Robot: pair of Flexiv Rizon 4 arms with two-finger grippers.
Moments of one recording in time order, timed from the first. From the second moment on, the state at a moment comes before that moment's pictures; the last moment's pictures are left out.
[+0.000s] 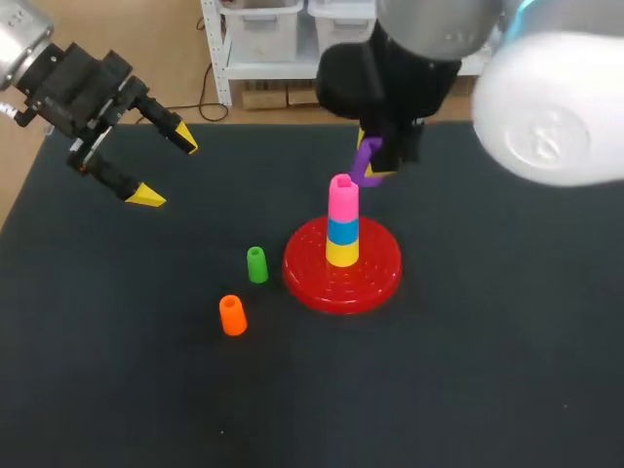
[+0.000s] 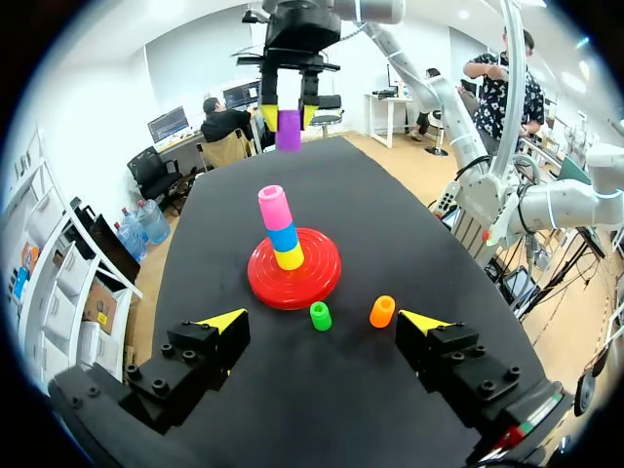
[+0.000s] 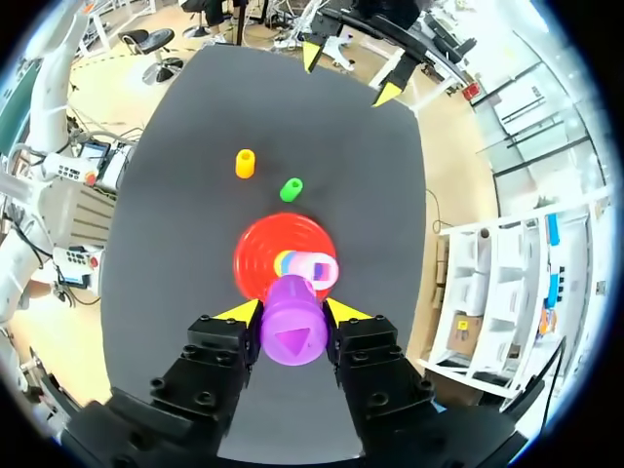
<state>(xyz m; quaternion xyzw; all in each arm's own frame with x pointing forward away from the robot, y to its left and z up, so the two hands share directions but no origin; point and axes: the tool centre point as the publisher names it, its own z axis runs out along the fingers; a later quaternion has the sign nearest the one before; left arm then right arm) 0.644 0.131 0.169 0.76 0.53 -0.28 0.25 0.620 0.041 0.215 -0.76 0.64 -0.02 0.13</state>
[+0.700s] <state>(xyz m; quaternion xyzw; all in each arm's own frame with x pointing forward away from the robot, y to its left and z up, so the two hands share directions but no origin) 0.644 0.131 0.169 0.76 0.53 -0.28 0.25 0.663 0.062 0.187 -0.75 0.66 -0.01 0.07</state>
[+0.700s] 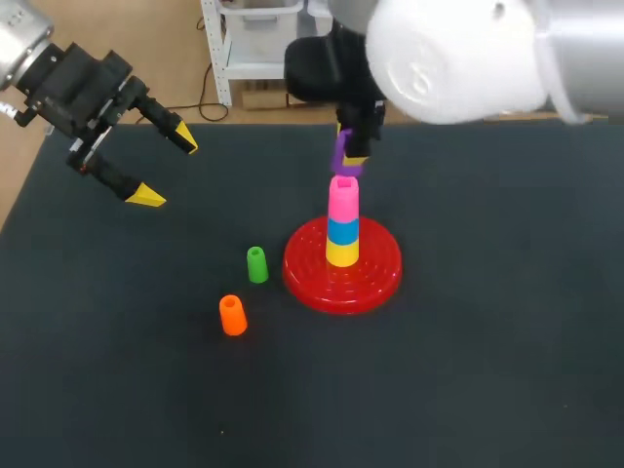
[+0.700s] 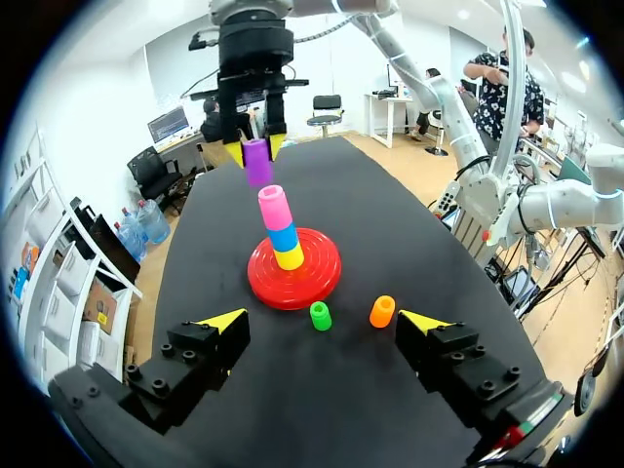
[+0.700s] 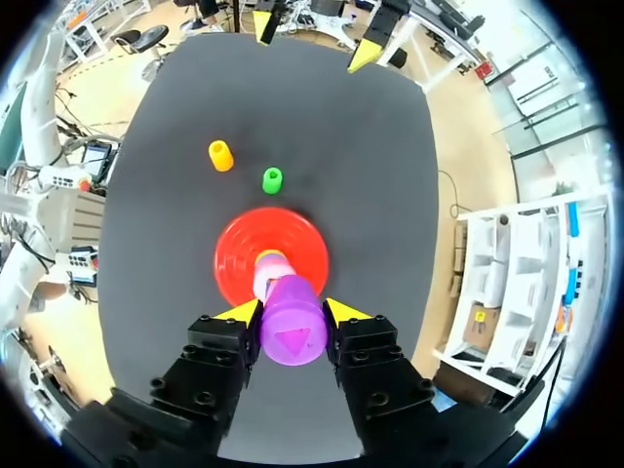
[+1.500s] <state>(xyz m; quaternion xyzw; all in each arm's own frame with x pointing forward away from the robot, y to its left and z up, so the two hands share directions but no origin) 0.644 0.131 0.169 0.76 0.53 -0.28 0.25 0.651 0.061 0.175 -0.76 0.65 0.01 0.06</state>
